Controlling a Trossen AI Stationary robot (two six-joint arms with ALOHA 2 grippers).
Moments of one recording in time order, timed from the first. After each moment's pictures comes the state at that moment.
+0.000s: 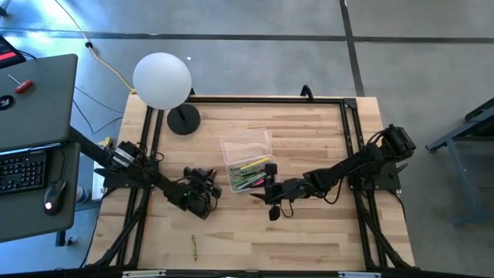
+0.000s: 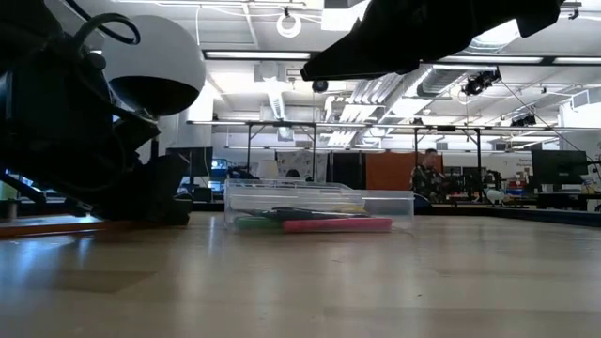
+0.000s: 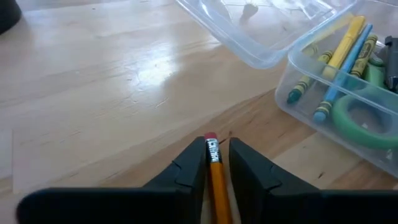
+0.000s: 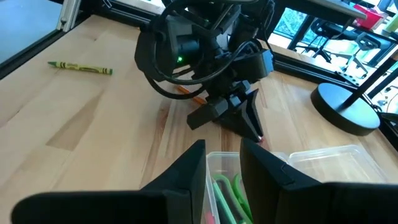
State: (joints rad) left arm -0.49 1.94 0.59 -0.06 -1.08 -1.47; right arm 0.36 1.65 0.84 0.44 0.37 -0.13
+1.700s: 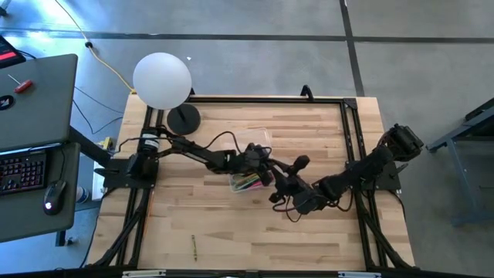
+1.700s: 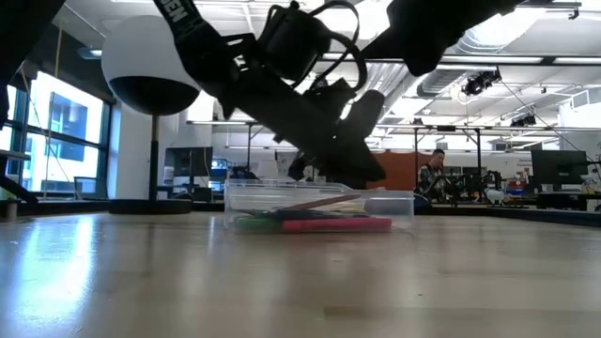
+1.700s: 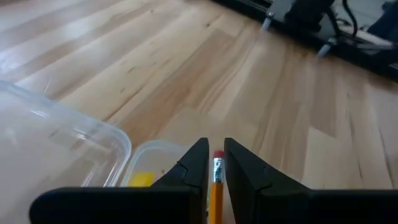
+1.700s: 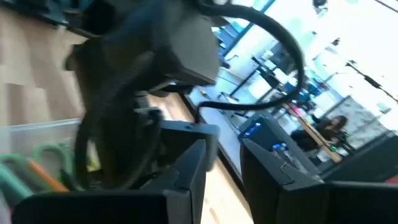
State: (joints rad) left arm -0.02 2.04 1.14 0.43 -0.30 -0.41; right arm 0.50 1.57 0.83 0.33 1.27 -0.24
